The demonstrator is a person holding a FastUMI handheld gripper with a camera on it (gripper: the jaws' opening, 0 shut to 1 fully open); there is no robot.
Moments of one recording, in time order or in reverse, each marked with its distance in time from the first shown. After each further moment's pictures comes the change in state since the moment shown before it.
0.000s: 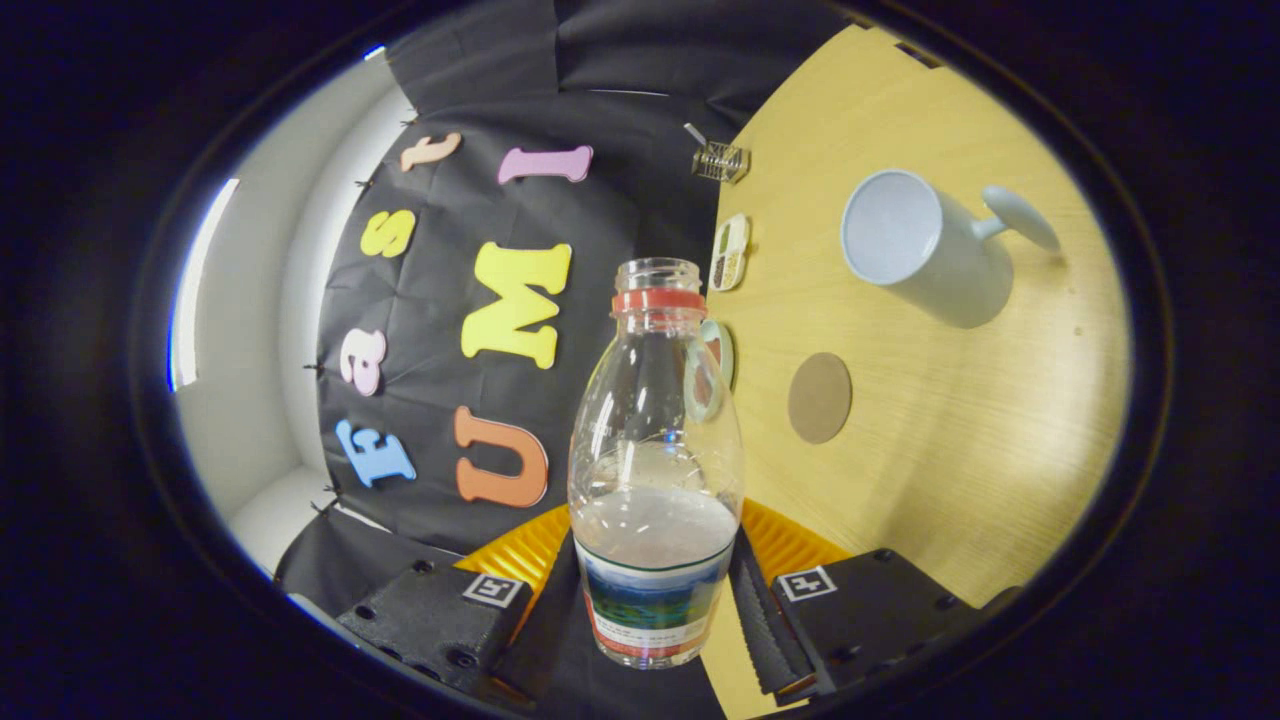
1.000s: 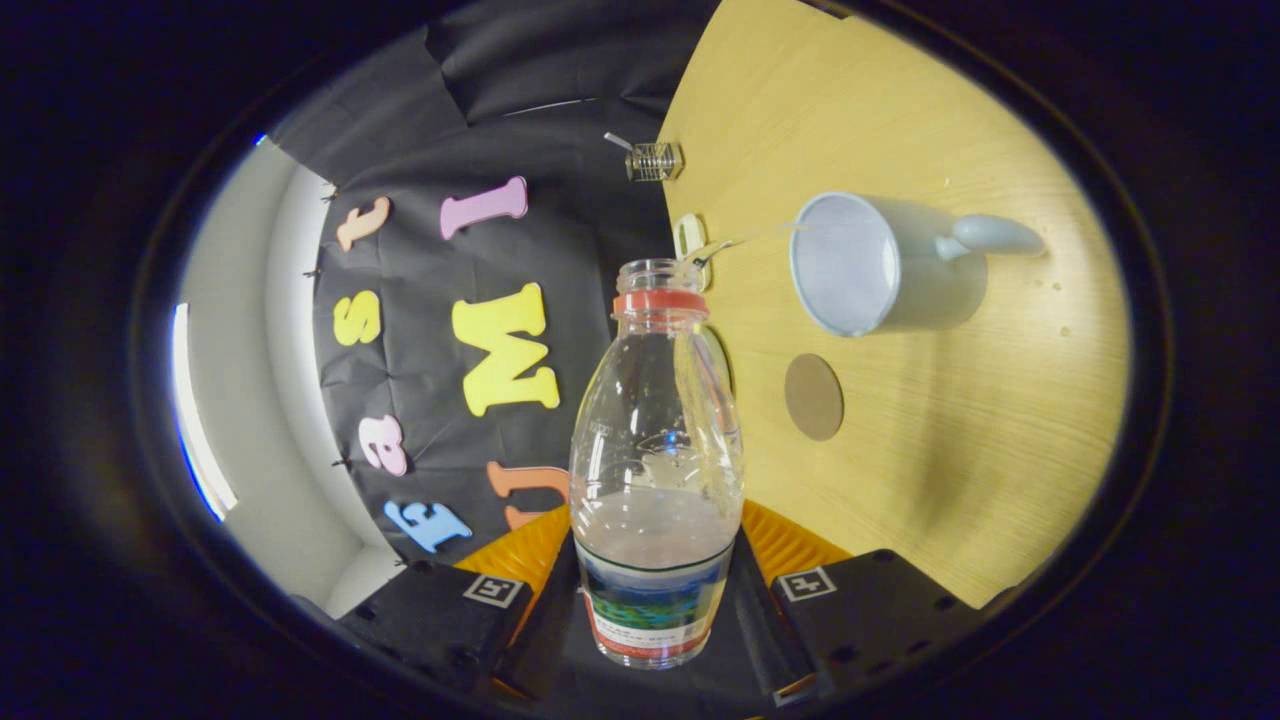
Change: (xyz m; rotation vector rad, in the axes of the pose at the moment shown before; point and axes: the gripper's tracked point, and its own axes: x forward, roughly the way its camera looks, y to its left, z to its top) arm -0.024 0.010 0.054 0.271 0.037 0.019
